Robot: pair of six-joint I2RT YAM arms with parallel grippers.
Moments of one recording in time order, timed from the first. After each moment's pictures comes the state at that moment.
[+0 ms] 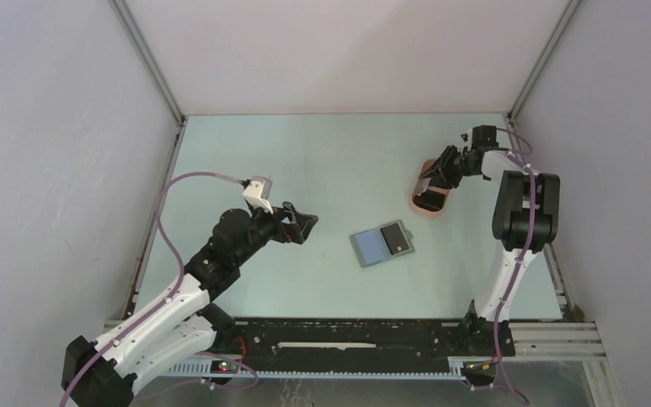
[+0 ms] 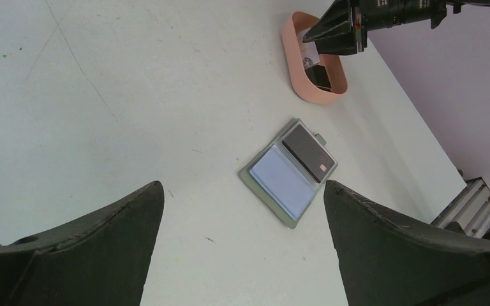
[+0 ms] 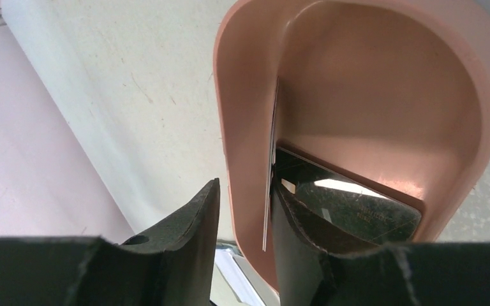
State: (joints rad) left arm -0.62 0.77 0.51 0.05 0.01 -0.46; right arm -0.12 2.03 1.41 -0.42 -0.62 0.57
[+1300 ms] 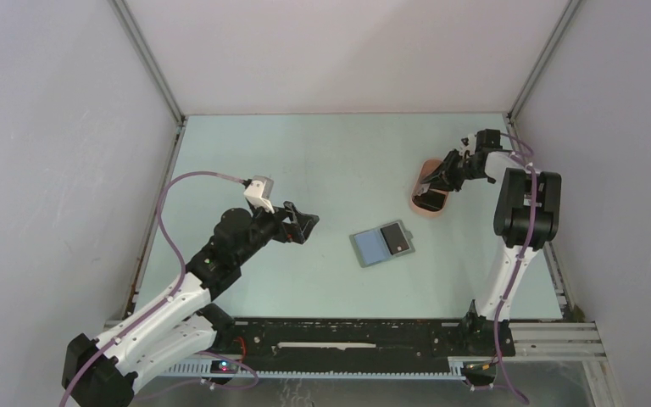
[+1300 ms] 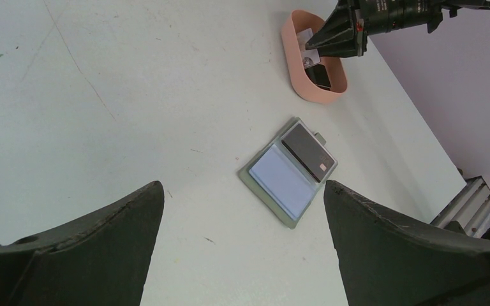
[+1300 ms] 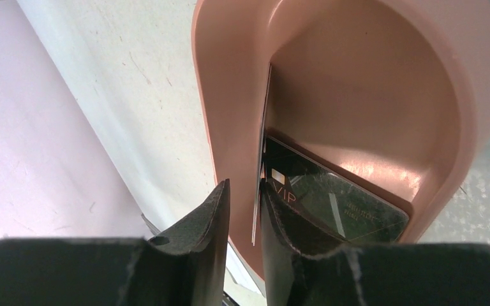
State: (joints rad) left arm -0.62 0.79 0.51 0.07 0.01 -0.46; right arm -0.16 2.07 1.41 -0.46 -0.71 0.51
